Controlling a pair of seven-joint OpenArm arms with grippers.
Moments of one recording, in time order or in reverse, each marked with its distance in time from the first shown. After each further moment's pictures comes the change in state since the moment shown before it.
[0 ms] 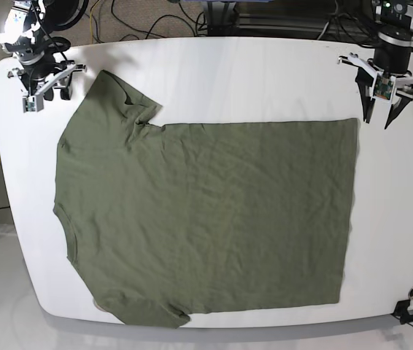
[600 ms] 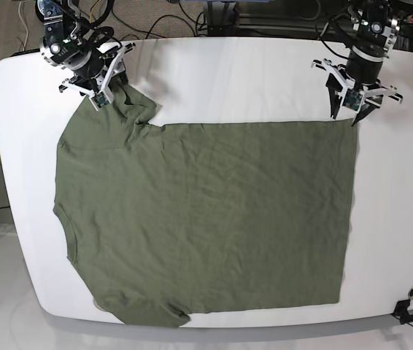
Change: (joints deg) left arm -7.9 -0.8 12.2 -11.0 1.1 -0.2 4.7; right arm 1.9 5.3 -25.7 -0.1 -11.1 2.3 -0.2
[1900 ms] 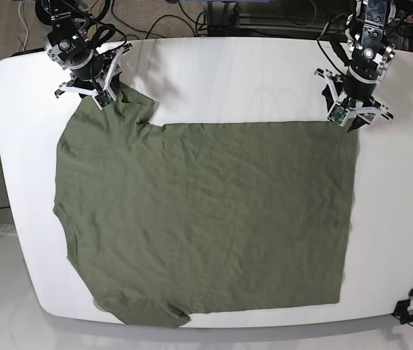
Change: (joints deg) left arm -10.1 -5.0 6.8 -11.0 7.5 -1.3 5.4; right arm -0.8 0.2 -1.1 0.8 -10.8 -2.4 4.3
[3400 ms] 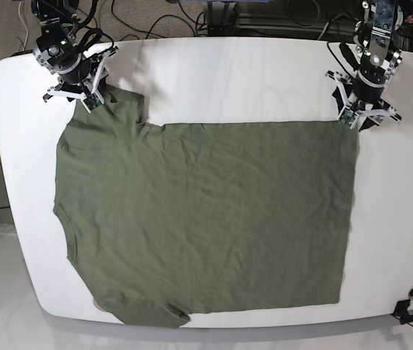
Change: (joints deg) left arm -2.1 -3.0 -0.6 -4.5 -1.3 0.2 0.8; right arm 0.3 4.4 1.6 -2.2 0.4 0.9 0.2
